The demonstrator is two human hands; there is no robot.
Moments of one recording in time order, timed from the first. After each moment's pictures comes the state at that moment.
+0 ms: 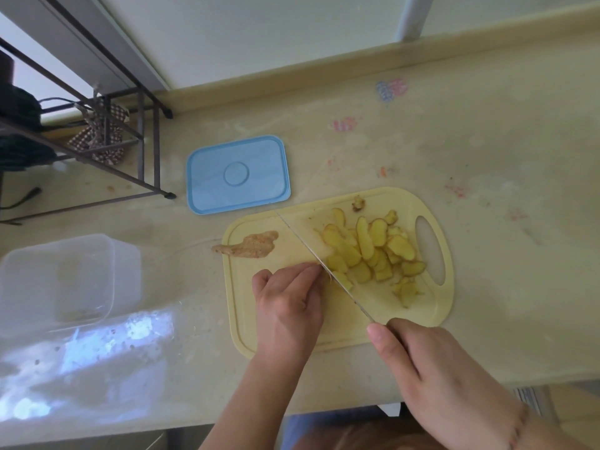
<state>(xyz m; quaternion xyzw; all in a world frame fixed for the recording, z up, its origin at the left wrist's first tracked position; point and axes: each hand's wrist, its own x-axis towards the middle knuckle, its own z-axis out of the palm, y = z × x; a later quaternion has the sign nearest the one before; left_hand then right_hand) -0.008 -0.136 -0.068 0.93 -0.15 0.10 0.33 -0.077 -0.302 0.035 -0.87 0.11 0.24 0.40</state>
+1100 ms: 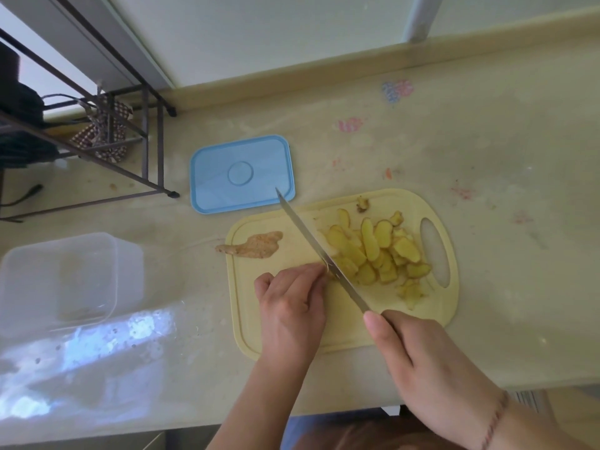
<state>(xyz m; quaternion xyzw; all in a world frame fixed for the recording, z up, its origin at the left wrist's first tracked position) -0.010 -0.135 -0.074 0.93 -0.13 0.11 0.33 -0.071 -0.295 0.019 -0.88 0.11 0.20 0.42</state>
